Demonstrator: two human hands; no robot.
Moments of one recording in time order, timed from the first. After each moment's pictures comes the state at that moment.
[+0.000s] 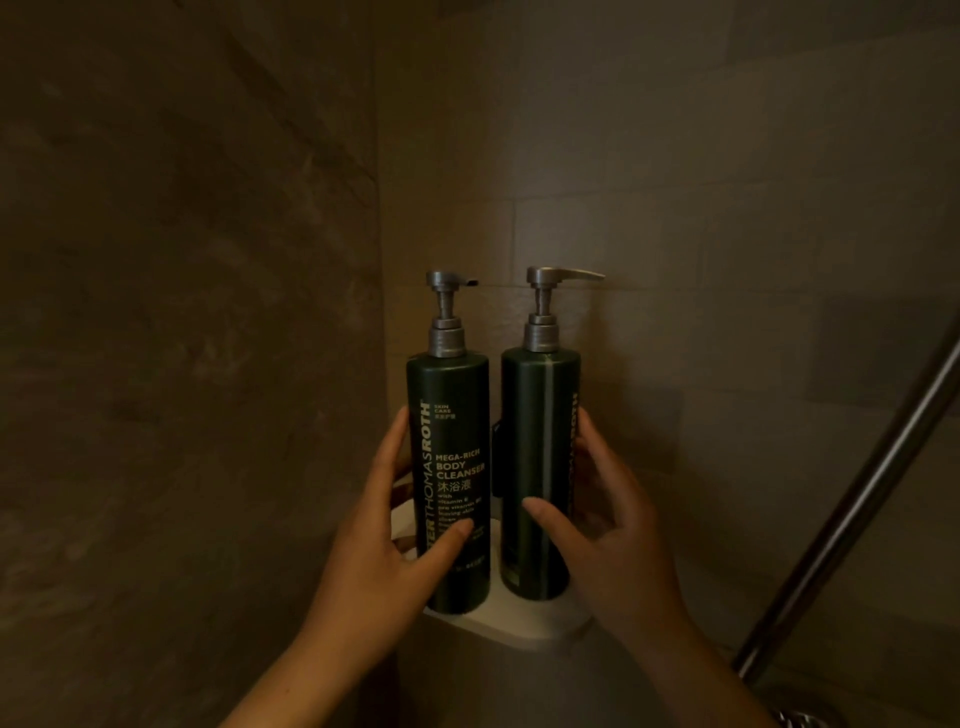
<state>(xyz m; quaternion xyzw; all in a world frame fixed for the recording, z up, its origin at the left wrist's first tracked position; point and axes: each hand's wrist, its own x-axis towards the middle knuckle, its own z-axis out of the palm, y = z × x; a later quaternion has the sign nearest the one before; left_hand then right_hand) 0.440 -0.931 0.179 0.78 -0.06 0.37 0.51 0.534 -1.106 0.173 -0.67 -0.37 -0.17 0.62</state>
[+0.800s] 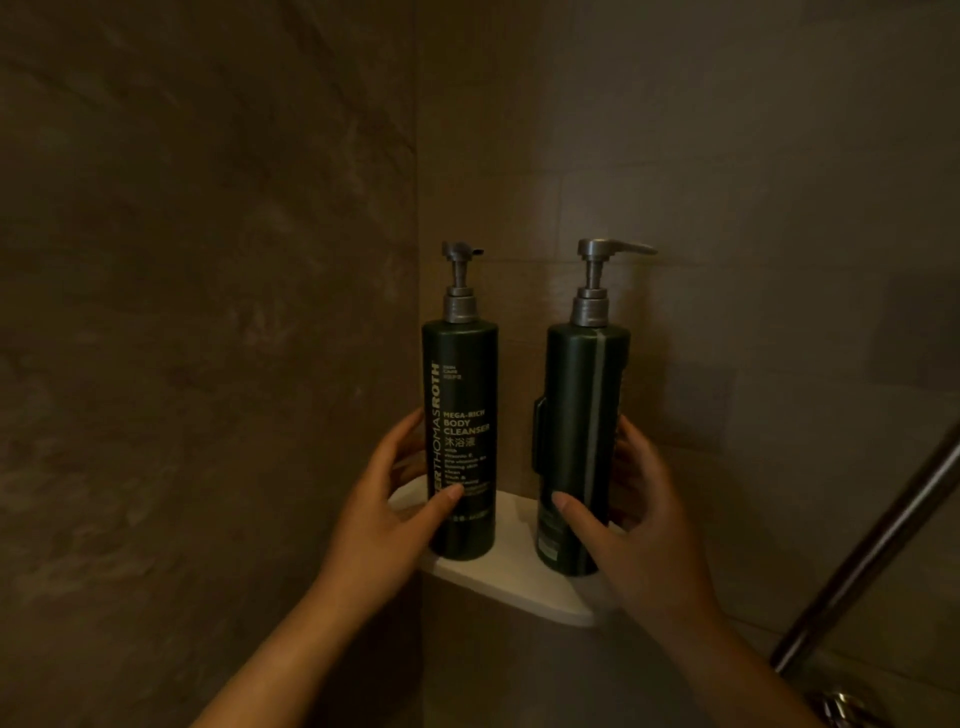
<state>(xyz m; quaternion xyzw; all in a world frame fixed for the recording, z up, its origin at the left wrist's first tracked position) 0.448 -0.890 0.163 0.76 -0.05 0.36 0.55 0.525 -1.094 0.163 -0.72 -0.31 -0.17 0.60</state>
